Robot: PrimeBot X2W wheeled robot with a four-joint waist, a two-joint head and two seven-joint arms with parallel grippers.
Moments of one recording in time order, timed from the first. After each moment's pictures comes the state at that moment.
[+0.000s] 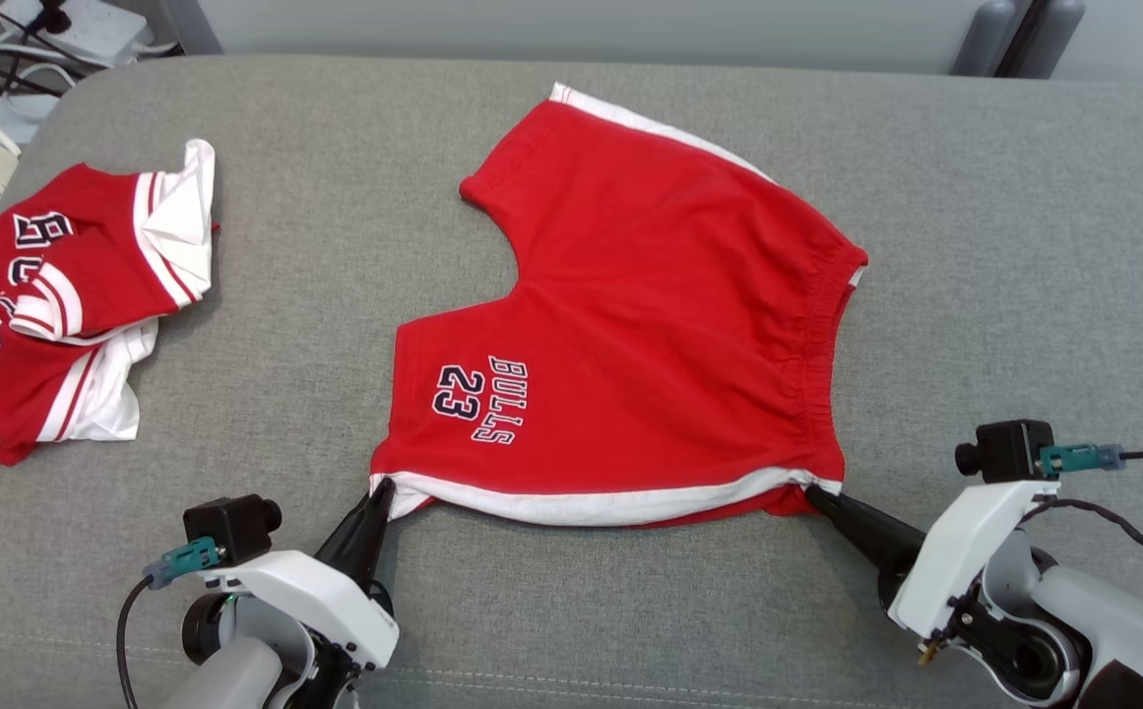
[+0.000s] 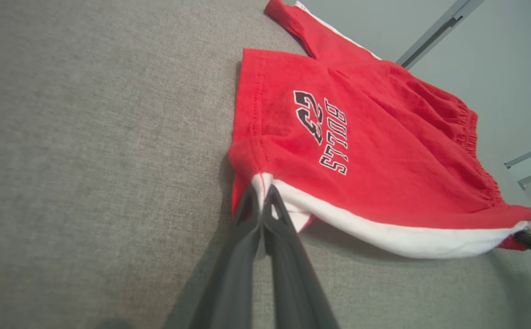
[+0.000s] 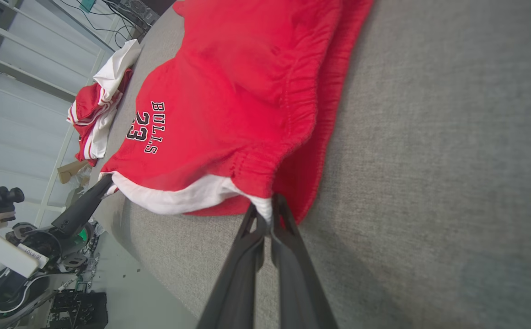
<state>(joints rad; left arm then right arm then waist) -0.40 0.25 -0.69 0.71 -1.05 -0.12 -0.25 -0.59 -0.56 1.11 0.40 1.53 0.13 -0.05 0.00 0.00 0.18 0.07</state>
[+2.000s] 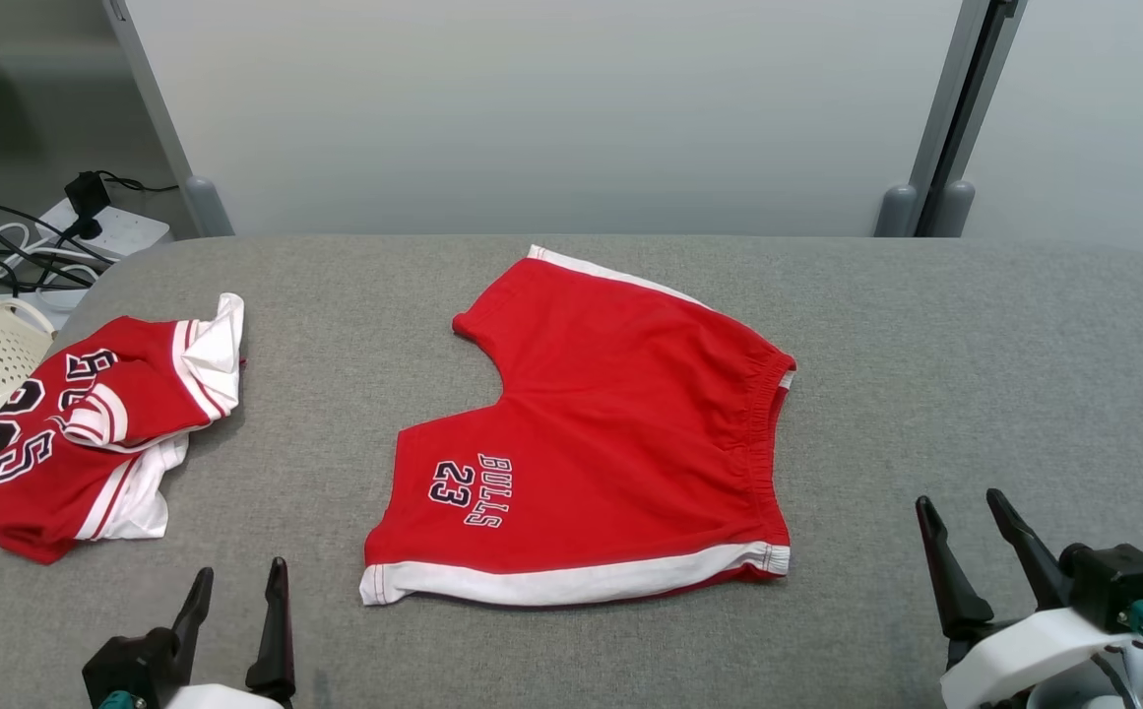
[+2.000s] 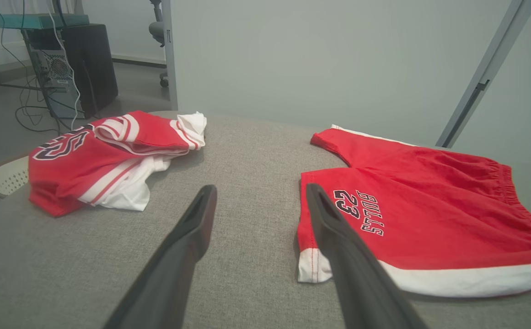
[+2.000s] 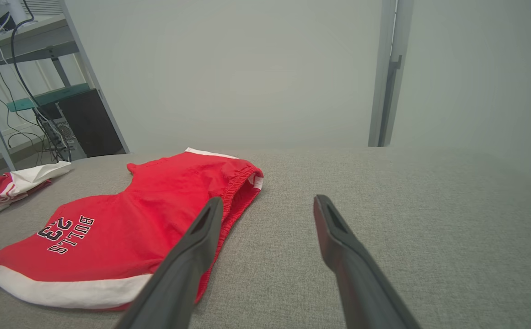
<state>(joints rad) -0.01 0.04 0.11 0.42 -0.19 -0.11 -0.25 -0.12 -0.19 0.17 0.41 0.37 0.13 -0.25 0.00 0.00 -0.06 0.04</state>
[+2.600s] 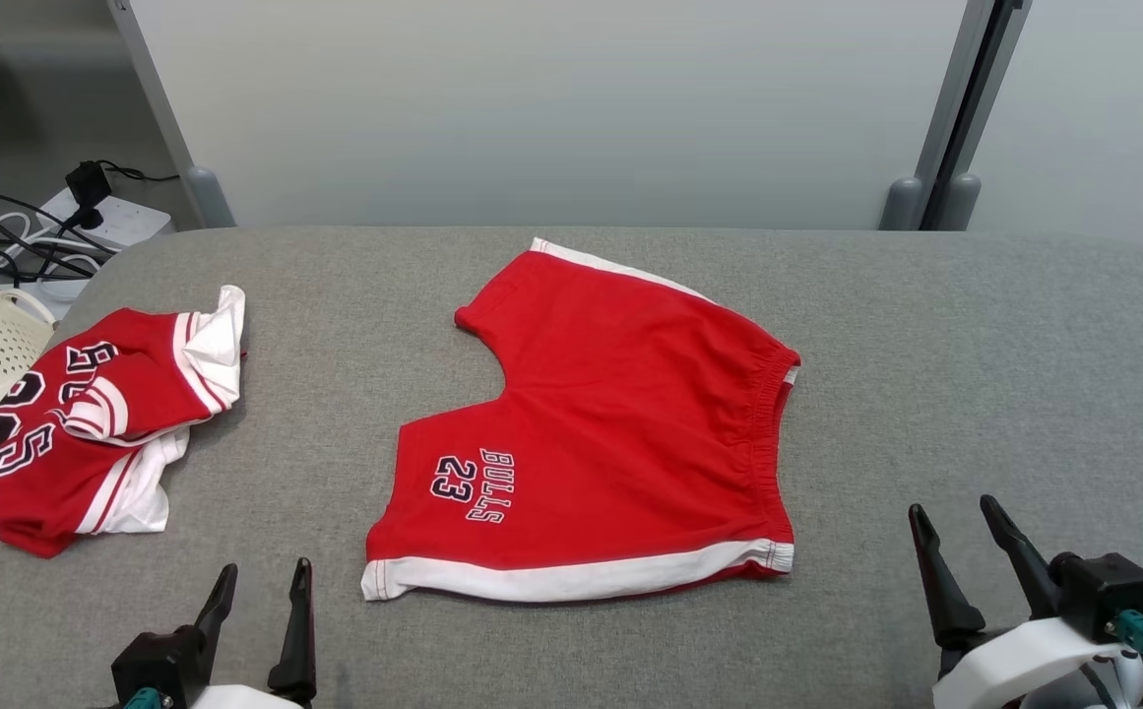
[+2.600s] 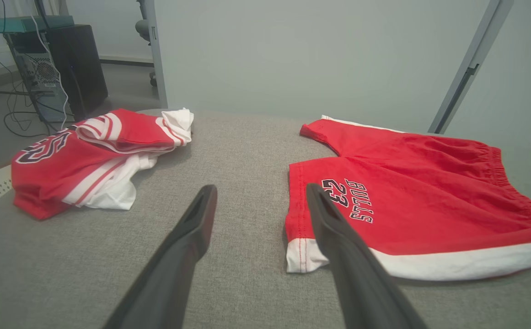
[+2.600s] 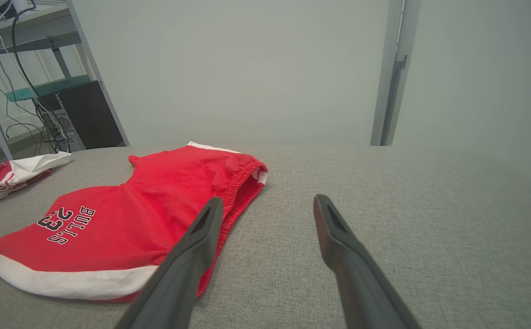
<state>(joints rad) 0.00 0.04 0.06 0.40 -0.17 -0.10 -0.25 -0.09 -0.16 0.15 0.38 0.30 0.13 -0.25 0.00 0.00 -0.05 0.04</state>
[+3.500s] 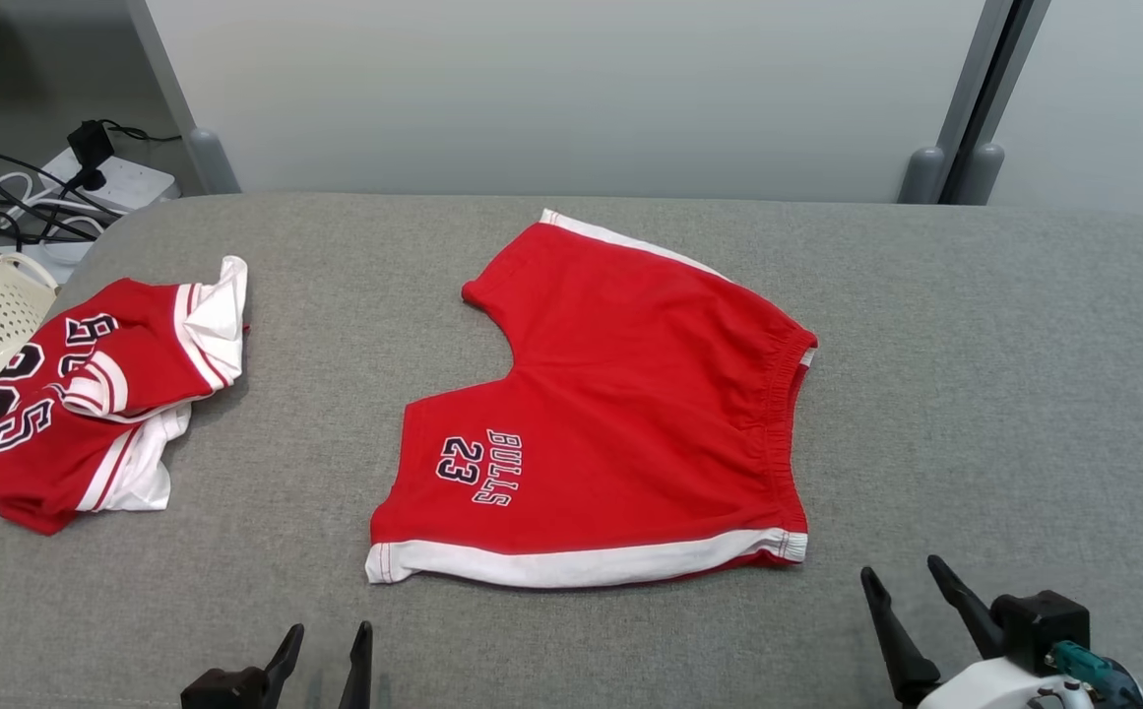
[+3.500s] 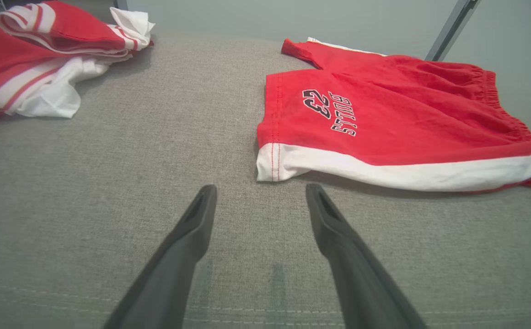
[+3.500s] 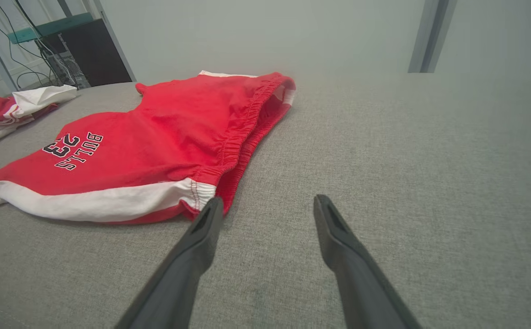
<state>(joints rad) 0.01 0.04 -0.06 0.53 -0.23 -0.10 -0.25 -0.09 -0.16 0.26 0.51 0.34 0.13 -0.25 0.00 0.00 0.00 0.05</state>
